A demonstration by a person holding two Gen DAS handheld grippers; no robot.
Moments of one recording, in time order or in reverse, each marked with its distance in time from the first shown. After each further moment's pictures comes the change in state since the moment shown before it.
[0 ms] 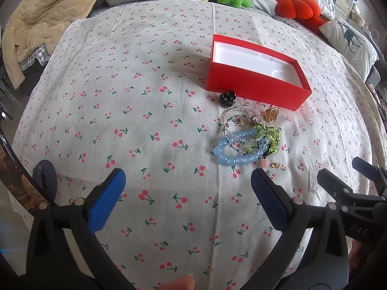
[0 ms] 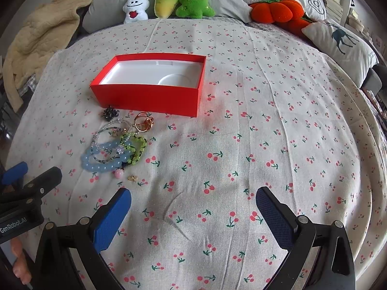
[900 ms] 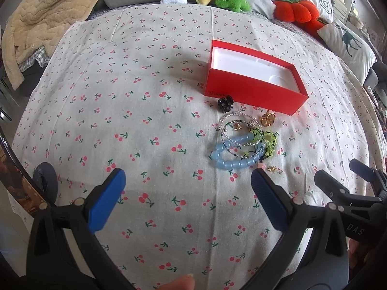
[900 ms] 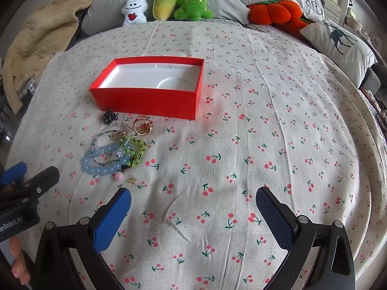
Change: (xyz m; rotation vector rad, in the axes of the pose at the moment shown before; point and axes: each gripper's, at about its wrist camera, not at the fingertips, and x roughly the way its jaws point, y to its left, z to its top) left arm -0.006 0.001 0.003 -0.005 -0.018 -0.014; right arm -0.002 0.000 -0.001 0.007 -0.015 -0.006
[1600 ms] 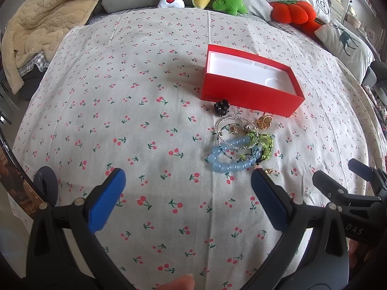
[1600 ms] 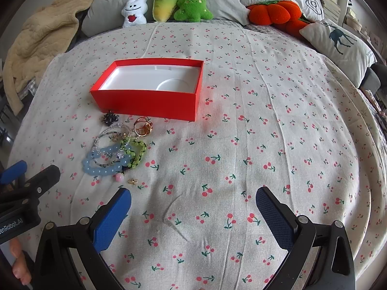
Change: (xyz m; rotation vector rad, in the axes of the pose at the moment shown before) left arm -0.002 -0.003 0.001 0.014 -0.018 -0.002; right arm -0.001 0.000 0.001 0.001 0.001 -0.001
